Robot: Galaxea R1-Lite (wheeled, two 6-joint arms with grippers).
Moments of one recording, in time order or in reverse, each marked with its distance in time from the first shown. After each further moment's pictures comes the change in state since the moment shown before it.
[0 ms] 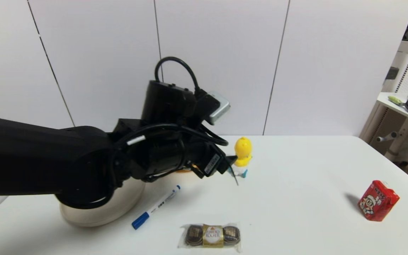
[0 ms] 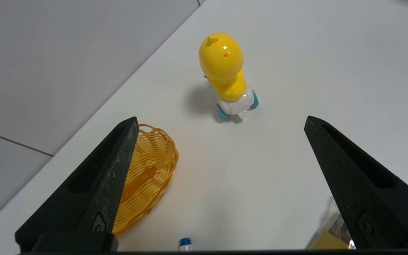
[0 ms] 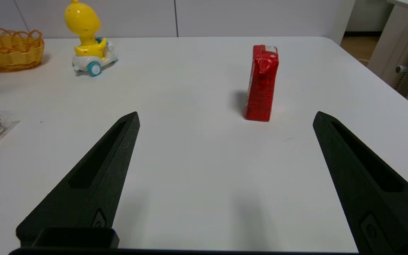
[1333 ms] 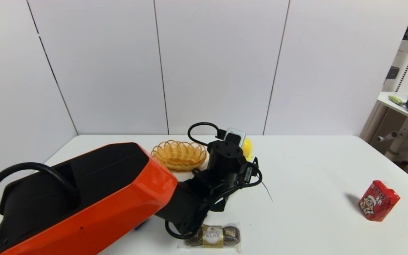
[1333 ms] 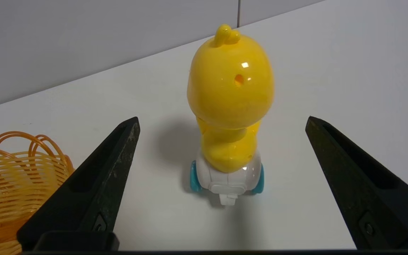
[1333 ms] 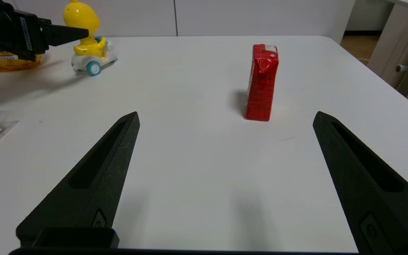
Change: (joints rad) left arm -0.087 0.512 -0.084 -0.629 0.330 -0.301; right arm 0.000 0.000 0.000 0.000 0.000 0.000
